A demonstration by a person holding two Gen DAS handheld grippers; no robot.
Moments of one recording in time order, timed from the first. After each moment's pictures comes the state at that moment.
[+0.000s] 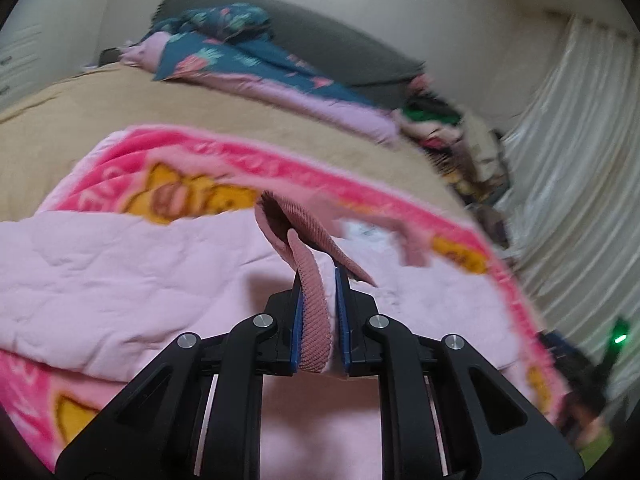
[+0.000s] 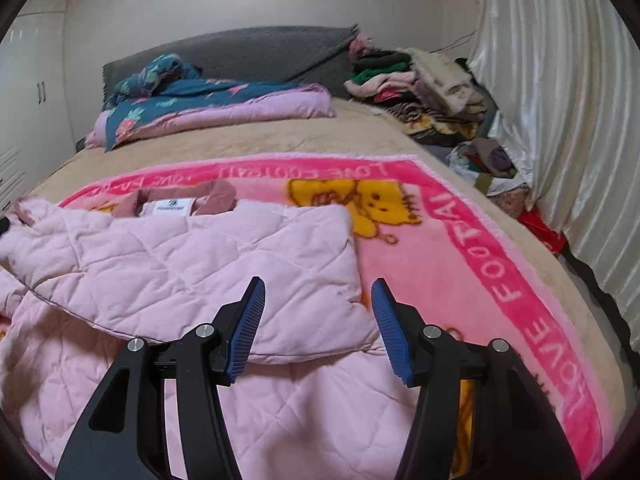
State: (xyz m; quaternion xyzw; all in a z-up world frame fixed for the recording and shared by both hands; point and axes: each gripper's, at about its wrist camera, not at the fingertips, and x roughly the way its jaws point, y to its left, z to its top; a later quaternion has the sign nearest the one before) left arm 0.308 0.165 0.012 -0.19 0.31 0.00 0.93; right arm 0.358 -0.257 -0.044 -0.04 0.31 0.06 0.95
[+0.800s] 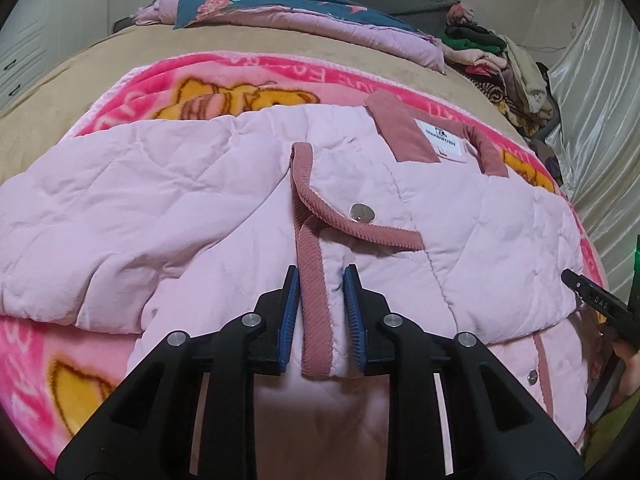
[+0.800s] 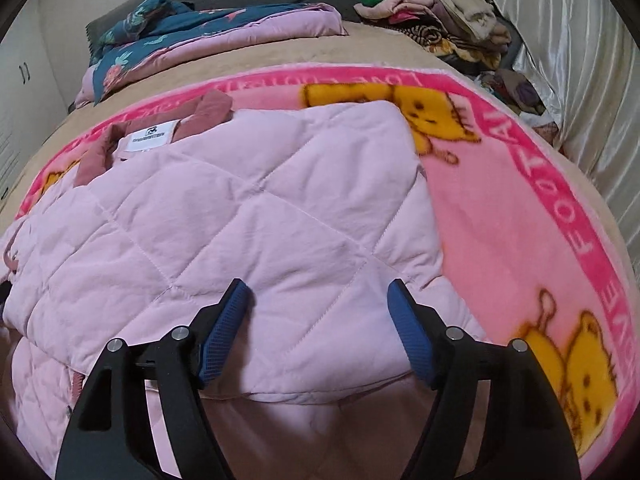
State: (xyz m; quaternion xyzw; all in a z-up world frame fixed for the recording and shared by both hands) left arm 0.309 0.161 -0.063 -0.14 0.42 0.05 0.90; right arm 0.426 -0.237 -0.121 -0.01 0.43 0.06 0.90
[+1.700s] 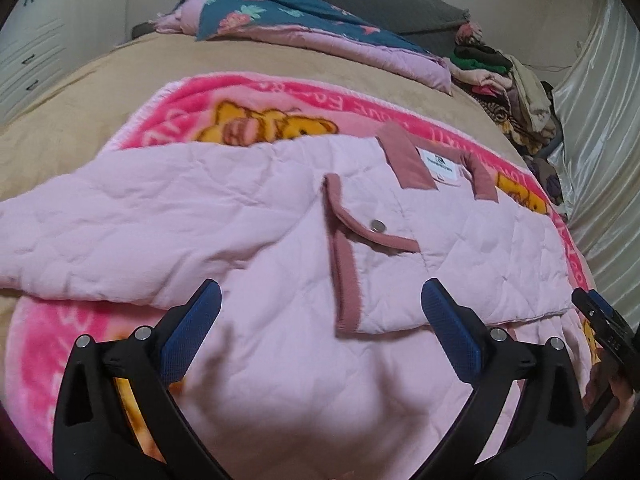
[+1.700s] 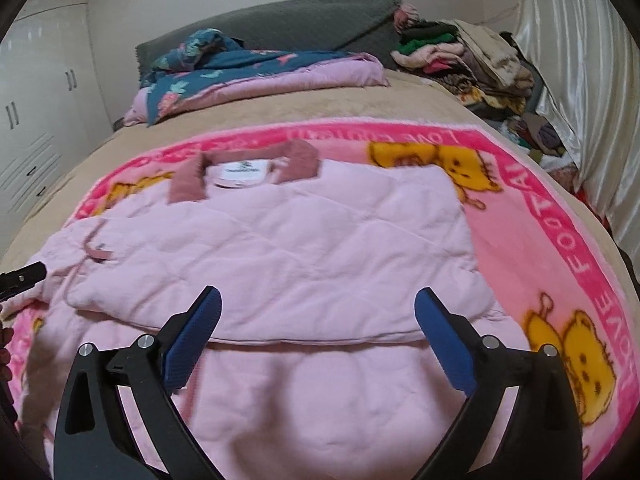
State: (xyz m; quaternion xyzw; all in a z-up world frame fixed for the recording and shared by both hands) left arm 0.265 0.181 -0.015 -0.15 0.39 0.08 0.90; right arm 0.342 -0.178 -0.055 -0.01 0.34 0.14 0.93
